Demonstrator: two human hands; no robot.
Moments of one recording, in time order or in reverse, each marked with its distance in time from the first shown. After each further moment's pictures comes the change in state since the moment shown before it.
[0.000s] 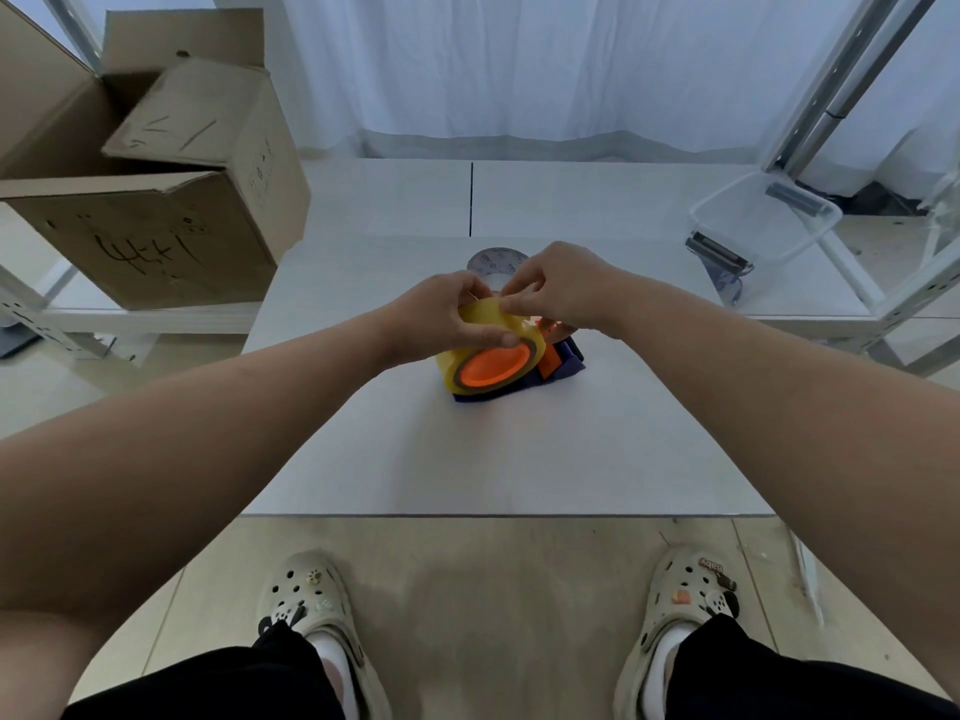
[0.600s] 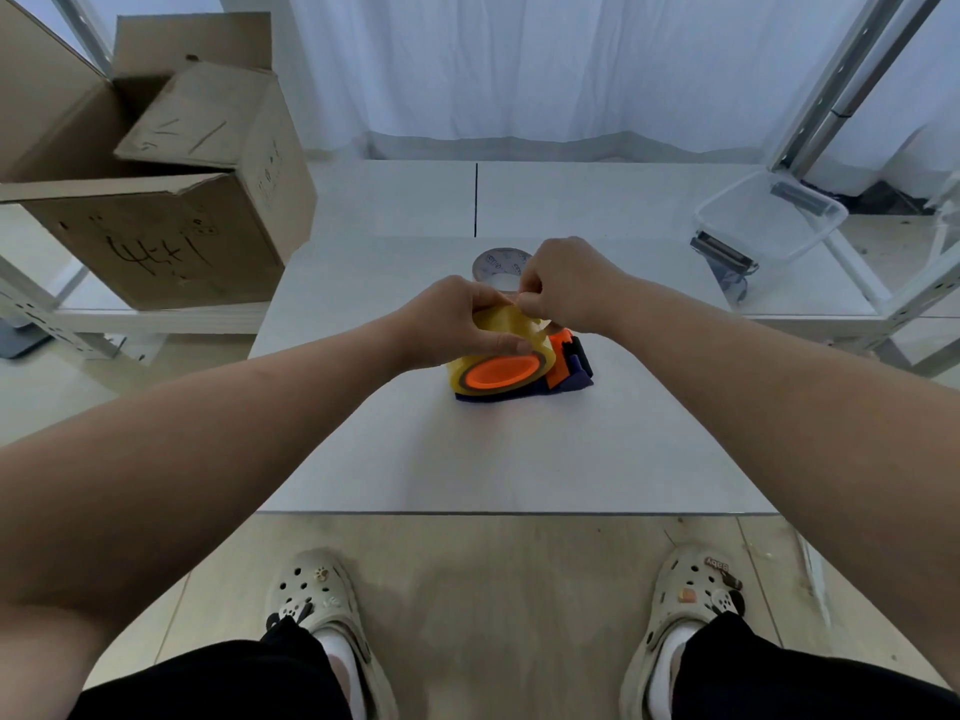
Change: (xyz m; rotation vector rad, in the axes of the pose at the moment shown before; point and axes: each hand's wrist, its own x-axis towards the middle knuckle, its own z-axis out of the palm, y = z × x) left_hand -0.009 0.006 0.005 0.017 0.009 0.065; right_hand -0.003 -0.009 0.002 -0.253 0.089 -0.090
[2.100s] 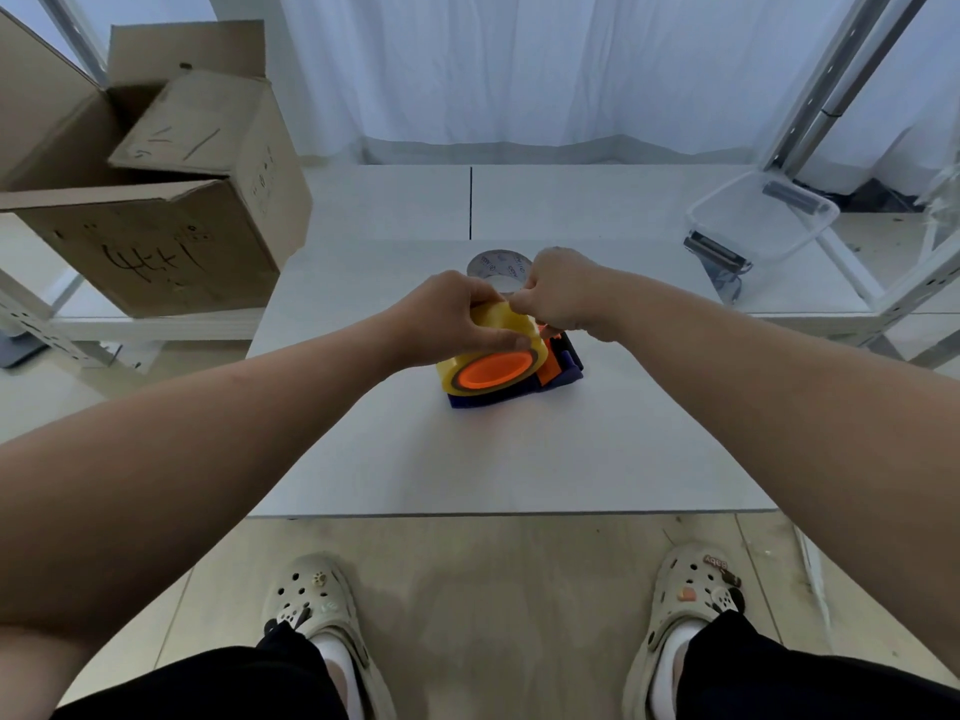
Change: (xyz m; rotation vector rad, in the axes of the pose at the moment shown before) left_hand 0.000 0.009 -0.003 0.201 0.031 0.003; right_hand -0.001 -0.006 0.002 0.258 -0.054 0.223
